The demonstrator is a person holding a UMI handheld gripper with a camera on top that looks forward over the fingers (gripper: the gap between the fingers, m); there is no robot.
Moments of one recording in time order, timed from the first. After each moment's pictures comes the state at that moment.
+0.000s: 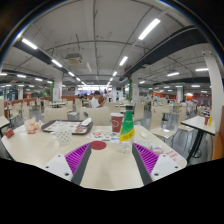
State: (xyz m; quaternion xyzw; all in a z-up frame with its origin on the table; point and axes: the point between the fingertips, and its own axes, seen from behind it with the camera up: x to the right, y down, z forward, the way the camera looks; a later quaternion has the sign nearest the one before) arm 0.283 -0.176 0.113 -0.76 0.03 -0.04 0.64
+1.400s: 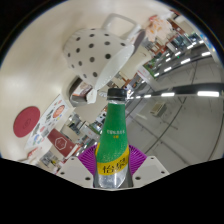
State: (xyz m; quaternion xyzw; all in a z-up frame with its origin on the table) arm 0.204 0.125 0.187 -0.30 -0.60 -0.68 0.30
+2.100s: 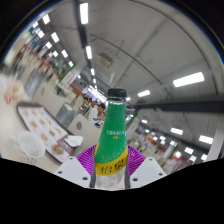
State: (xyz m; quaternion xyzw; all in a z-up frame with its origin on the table) arm 0.241 0.106 0.202 -0.66 -0.19 -0.28 0.67
